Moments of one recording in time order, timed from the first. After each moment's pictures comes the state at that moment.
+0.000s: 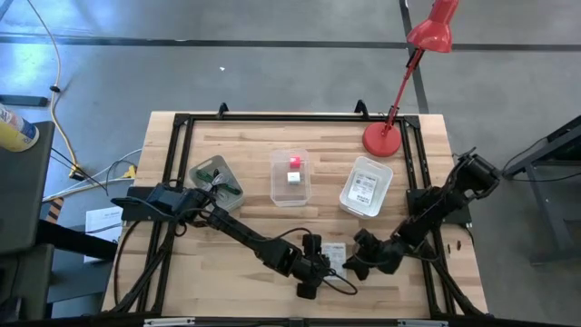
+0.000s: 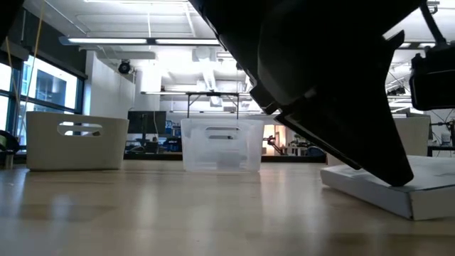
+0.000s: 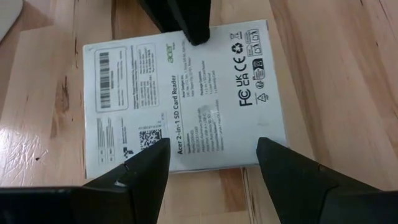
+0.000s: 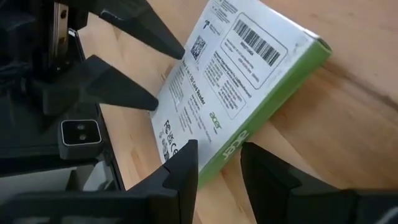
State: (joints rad) left arm -0.34 2.35 1.75 -0.35 -0.31 -0.19; right arm 0.77 1.63 0.44 0.46 0.39 1.53
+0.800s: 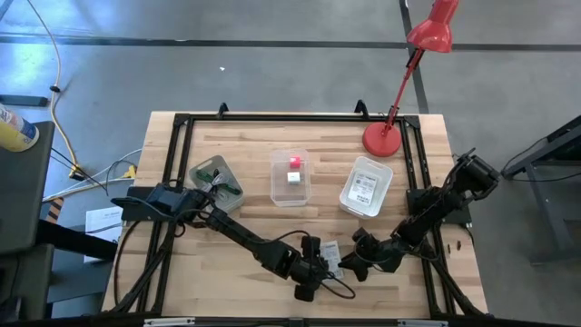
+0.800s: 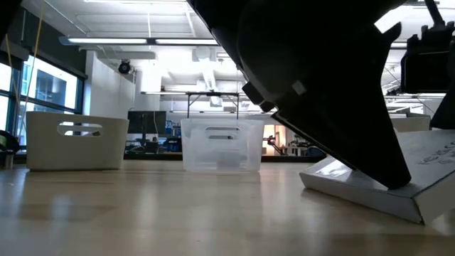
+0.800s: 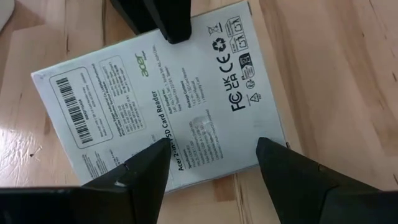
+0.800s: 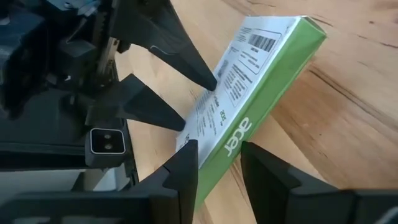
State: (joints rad) left arm -0.34 2.35 1.75 -0.36 -0.31 -0.18; right arm 0.76 1.63 0.44 0.61 0.44 1.41
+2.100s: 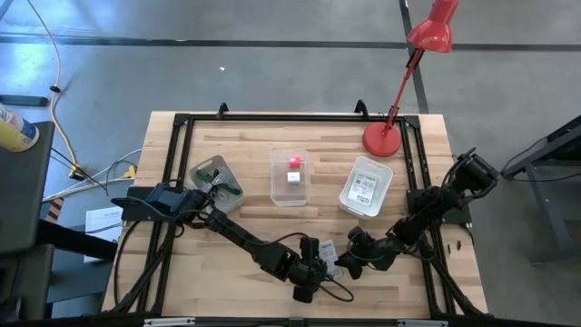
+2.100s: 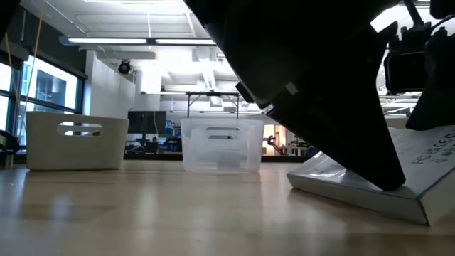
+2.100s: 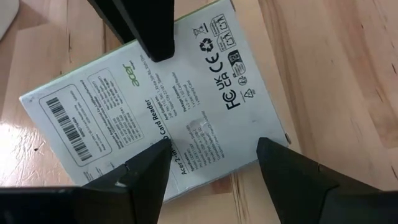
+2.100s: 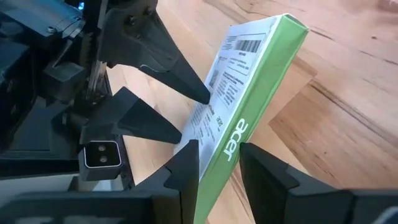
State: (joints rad) left arm -0.35 2.35 1.75 -0.36 -0.35 -0.16; right arm 0.69 1.63 0.50 0.52 0.40 1.41
